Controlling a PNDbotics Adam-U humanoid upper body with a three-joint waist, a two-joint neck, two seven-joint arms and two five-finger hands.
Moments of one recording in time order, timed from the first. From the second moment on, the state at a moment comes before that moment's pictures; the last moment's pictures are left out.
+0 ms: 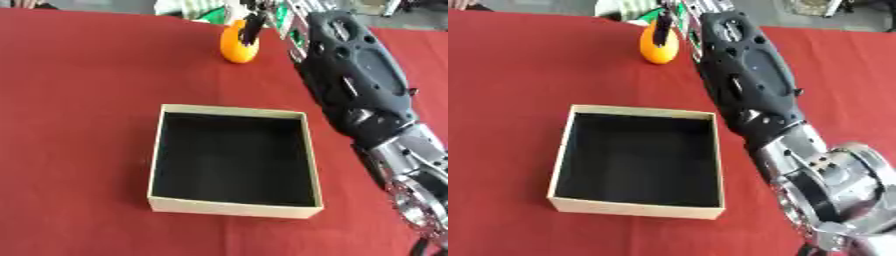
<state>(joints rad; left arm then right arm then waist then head) -0.45 0.31 0.08 -1.98 -0.12 -0.04 0.43 -1.50 -0.15 0.07 -0.71 1.30 0.35 0.69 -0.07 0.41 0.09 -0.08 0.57</state>
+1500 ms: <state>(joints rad) -0.46 0.31 0.08 -1.98 -0.11 -0.04 0.43 -1.48 -0.14 0.08 -0.69 1.41 0.42 0.49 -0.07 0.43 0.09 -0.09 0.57</state>
